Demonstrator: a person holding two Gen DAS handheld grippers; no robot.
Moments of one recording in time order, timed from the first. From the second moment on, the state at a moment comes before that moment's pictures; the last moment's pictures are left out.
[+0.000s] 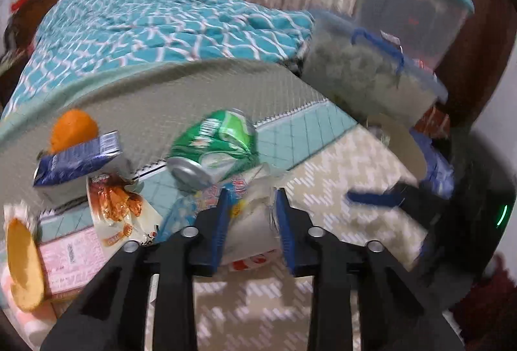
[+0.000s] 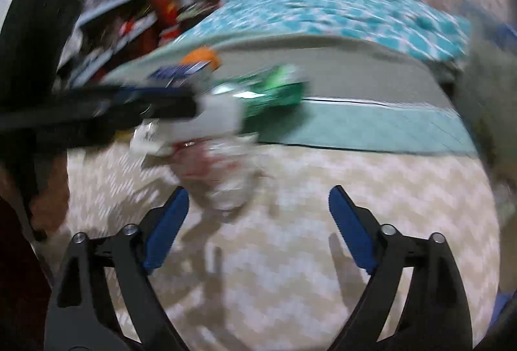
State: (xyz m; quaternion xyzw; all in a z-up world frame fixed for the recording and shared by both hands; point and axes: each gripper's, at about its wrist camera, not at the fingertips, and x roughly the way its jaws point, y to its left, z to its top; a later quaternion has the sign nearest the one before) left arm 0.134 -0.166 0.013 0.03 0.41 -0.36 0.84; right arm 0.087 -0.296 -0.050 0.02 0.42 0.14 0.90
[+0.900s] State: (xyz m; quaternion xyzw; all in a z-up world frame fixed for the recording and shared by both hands) left arm 0.043 -0.128 0.007 0.05 0.38 -0.31 0.87; right arm -0.004 -0.349 -0.067 0.11 0.41 0.06 0.90
